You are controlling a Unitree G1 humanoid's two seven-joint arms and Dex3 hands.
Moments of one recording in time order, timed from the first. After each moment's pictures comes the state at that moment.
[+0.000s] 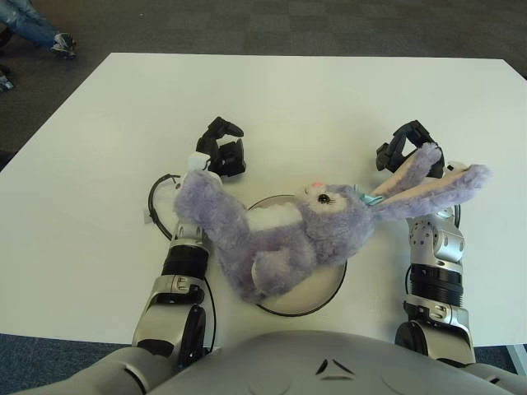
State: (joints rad) left arm -0.32 0.00 0.08 0.38 -0.03 -0.20 0.01; right arm -0.21 -0.02 -0.31 -0.06 0.33 0.22 -0.05
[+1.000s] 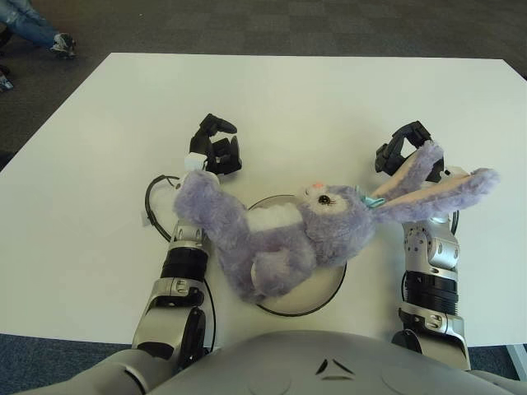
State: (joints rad) left arm -0.31 0.00 0.09 0.36 0.01 -0.24 0.10; right arm -0.18 0.00 -0.26 -0.10 0.28 0.19 -0.08
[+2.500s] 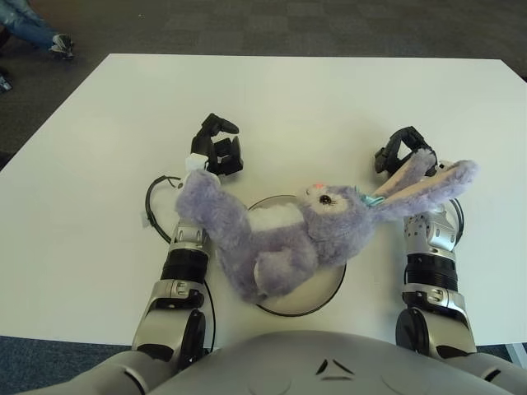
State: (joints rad) left arm -0.30 0.00 0.07 0.34 0.01 -0.25 0.08; right arm -0.30 -0.03 -0.35 0.23 0.32 0.06 -0.04
